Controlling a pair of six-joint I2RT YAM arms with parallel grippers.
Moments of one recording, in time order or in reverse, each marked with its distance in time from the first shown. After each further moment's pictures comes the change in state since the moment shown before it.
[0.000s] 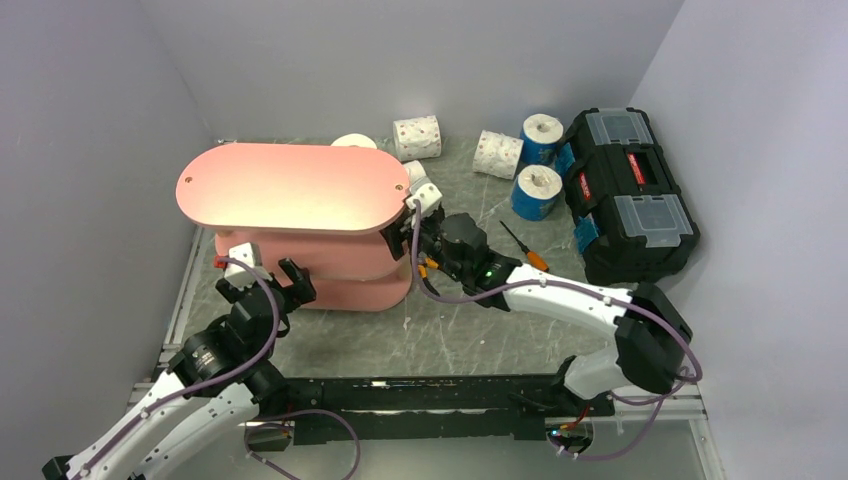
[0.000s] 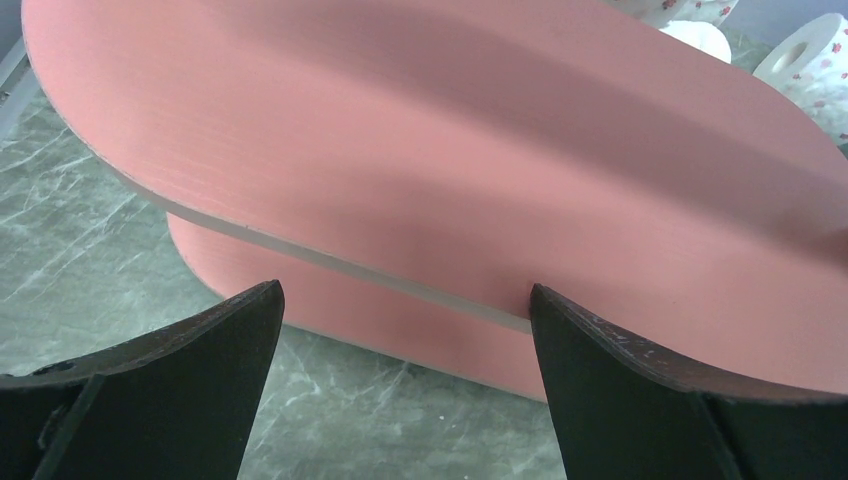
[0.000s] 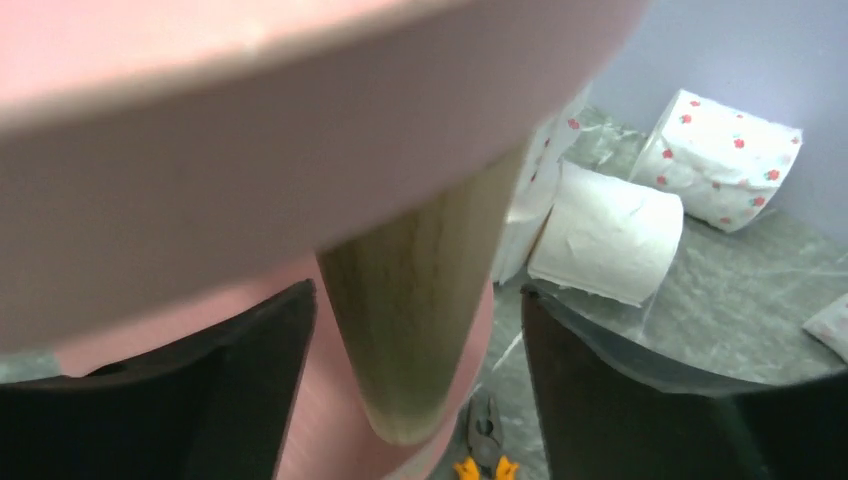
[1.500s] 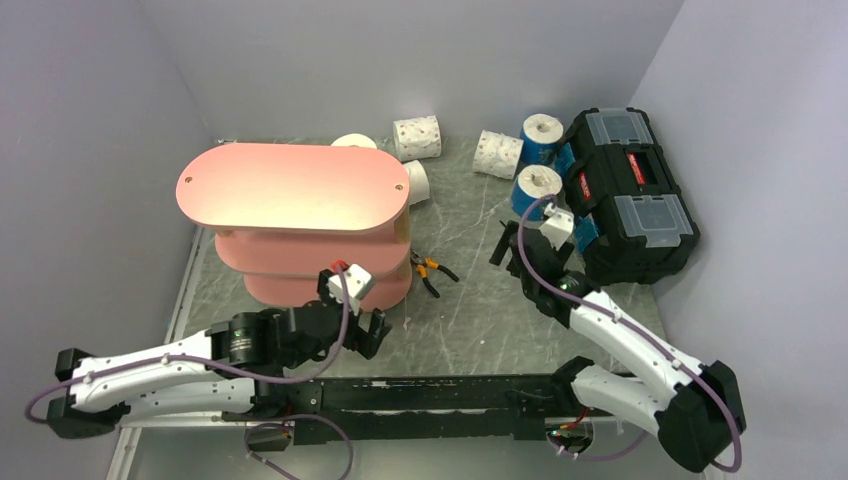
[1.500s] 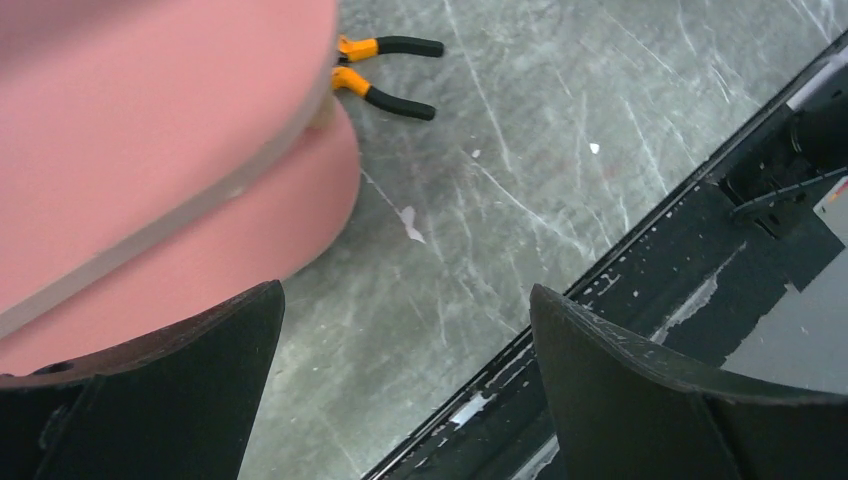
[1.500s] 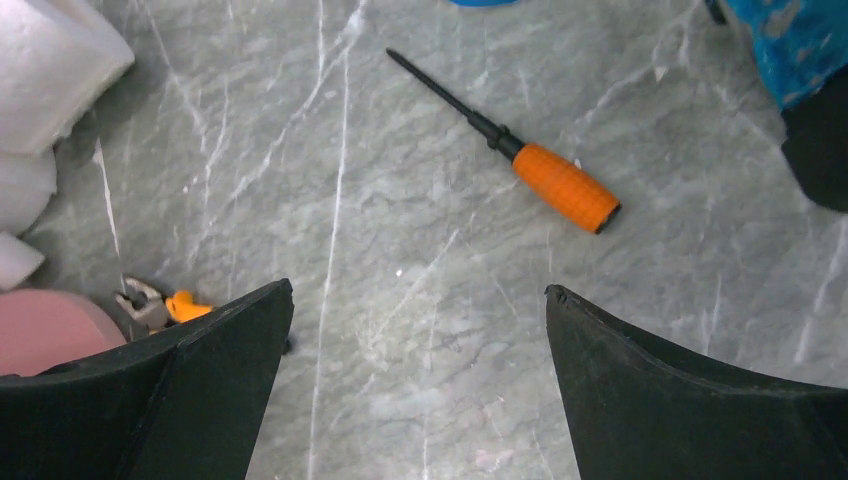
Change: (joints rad) left arm -0.503 0.283 0.129 0.112 0.336 0.277; right arm -0.369 -0.482 -0.321 -0.766 0.393 0.707
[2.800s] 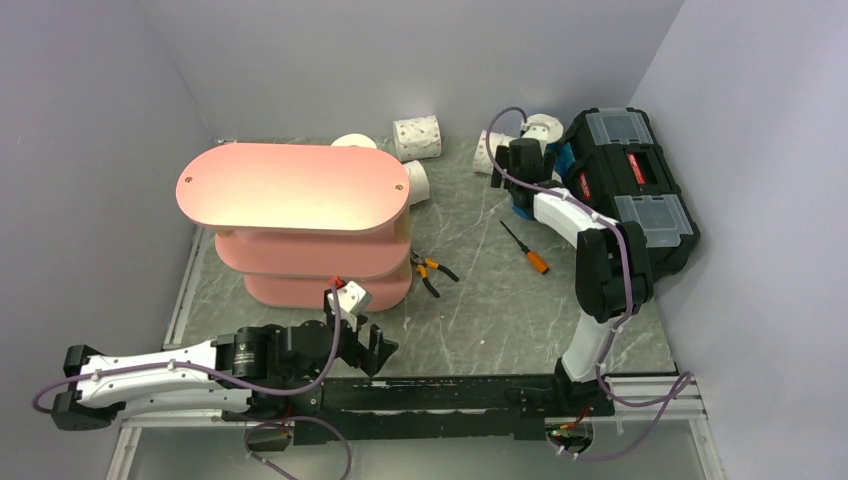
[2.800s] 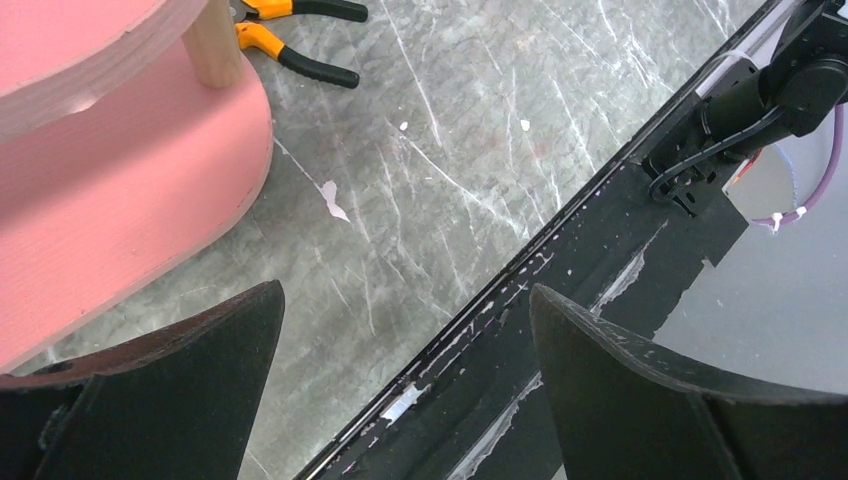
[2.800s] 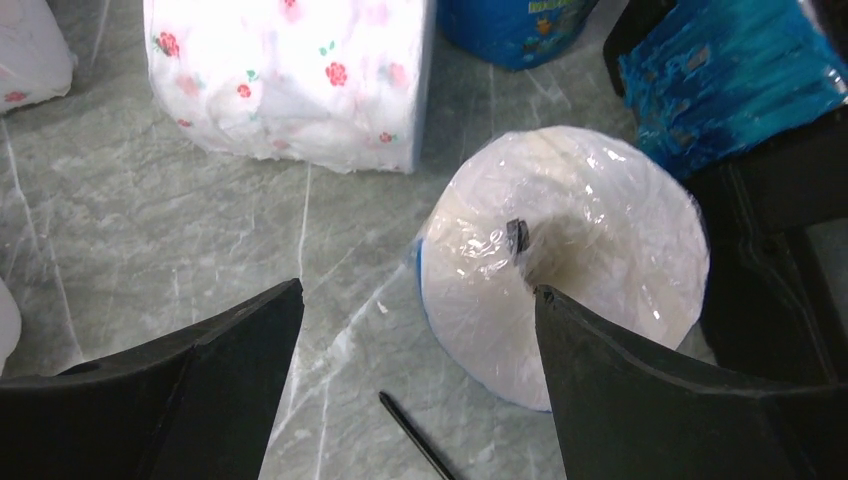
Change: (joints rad) left arm -0.118 -0.078 -0.186 0.160 0.024 -0.132; right arm -0.338 0.866 0.660 0.302 -0.211 -0.471
